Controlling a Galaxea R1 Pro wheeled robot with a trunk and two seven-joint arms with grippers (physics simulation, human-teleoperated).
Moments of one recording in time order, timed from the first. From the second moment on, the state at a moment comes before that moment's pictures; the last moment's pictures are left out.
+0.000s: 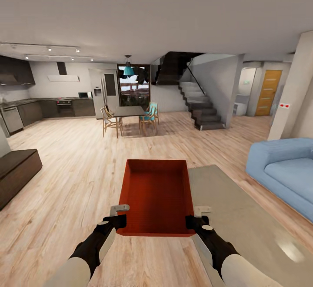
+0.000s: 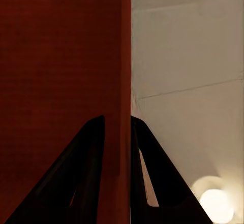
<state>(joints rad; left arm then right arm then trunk) -0.59 -0.09 -0.03 -0.55 0.11 0.24 0.13 -0.64 0.08 0.14 -0.38 -0.10 0.04 -0.15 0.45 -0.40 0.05</state>
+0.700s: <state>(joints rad) -0.59 -0.09 -0.03 -0.55 0.11 0.24 0.13 -0.64 0.08 0.14 -0.38 -0.10 0.04 -0.15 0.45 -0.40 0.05</state>
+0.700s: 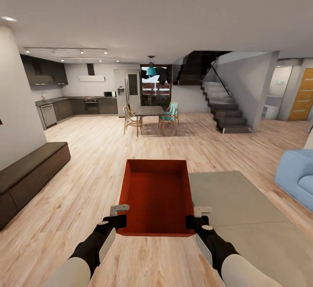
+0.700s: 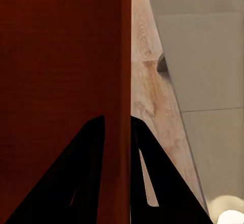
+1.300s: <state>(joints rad) -0.59 -0.09 -0.03 -0.55 0.11 0.24 0.13 -0.64 0.08 0.14 -0.38 -0.10 0.04 -0.15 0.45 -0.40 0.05</state>
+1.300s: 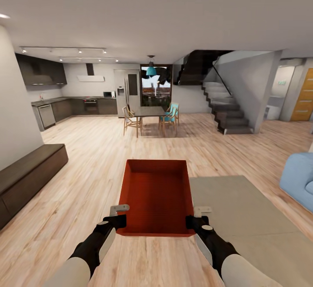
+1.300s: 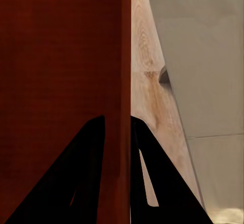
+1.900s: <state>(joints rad) -0.59 -0.09 -0.03 -0.55 0.11 0.24 0.13 -0.64 0.08 0.14 -0.38 -0.10 0.04 -0.15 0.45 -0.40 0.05</state>
